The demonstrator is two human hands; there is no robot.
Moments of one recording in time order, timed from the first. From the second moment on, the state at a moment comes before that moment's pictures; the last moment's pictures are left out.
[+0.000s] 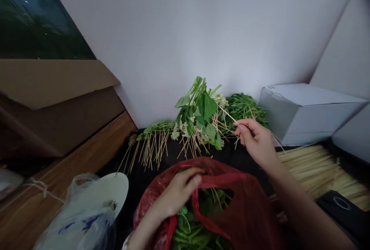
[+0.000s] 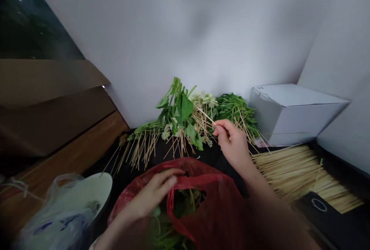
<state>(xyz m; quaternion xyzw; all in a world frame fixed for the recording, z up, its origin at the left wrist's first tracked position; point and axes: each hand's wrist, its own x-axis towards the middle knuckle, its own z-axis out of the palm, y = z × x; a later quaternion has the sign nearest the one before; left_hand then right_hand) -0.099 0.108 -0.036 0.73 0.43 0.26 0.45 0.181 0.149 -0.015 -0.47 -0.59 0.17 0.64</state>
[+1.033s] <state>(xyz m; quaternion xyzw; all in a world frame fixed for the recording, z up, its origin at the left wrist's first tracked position) -0.112 0.103 -0.050 0.82 0.44 0.18 0.31 0.300 0.247 -0.042 -0.72 -0.53 -0.03 0.45</state>
